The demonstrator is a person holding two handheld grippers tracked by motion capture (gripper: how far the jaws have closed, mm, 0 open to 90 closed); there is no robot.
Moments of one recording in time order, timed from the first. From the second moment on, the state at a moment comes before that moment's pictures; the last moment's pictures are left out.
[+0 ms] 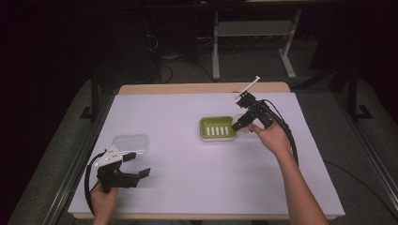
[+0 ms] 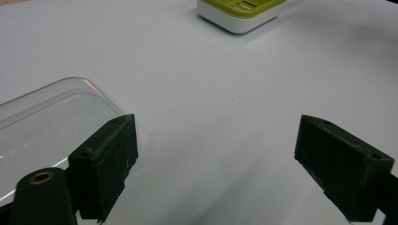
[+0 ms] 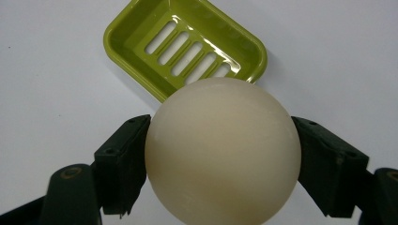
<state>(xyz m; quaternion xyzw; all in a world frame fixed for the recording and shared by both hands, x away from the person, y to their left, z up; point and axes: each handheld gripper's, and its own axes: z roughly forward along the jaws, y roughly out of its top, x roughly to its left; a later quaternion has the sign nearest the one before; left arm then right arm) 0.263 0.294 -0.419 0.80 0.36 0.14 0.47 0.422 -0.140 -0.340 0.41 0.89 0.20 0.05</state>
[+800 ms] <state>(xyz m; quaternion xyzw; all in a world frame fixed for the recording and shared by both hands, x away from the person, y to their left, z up) 0.263 0.295 -0.419 0.80 0.36 0.15 0.47 0.435 -0.113 -0.338 0.40 0.89 0.20 0.05</state>
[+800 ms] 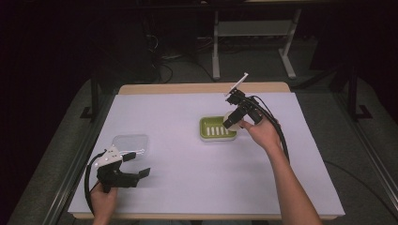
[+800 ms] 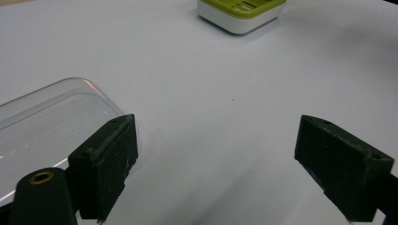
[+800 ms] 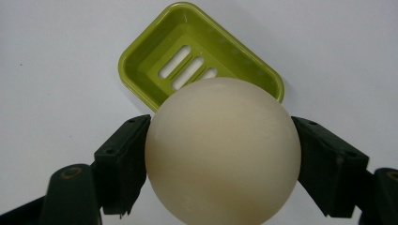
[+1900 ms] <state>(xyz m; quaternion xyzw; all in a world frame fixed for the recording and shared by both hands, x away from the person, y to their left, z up) 0.262 0.296 -0.419 0.79 0.36 0.15 0.47 0.459 -0.080 -0.357 0.40 0.90 0.19 0.04</state>
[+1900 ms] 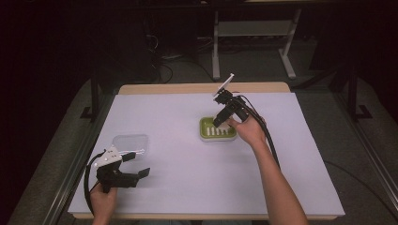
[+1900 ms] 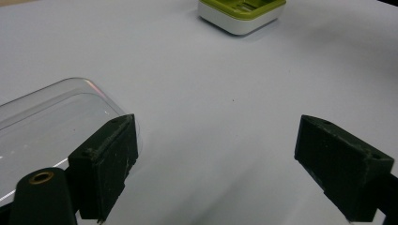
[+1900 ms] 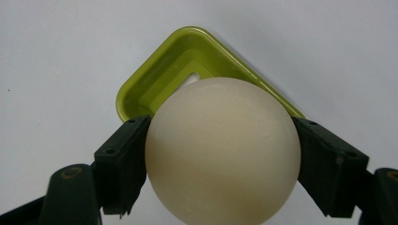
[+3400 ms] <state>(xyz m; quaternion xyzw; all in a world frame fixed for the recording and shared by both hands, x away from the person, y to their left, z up) 0.262 0.296 -0.419 0.79 0.36 0.15 0.47 0.474 -0.065 -0.382 0.41 0.89 0.18 0.03</state>
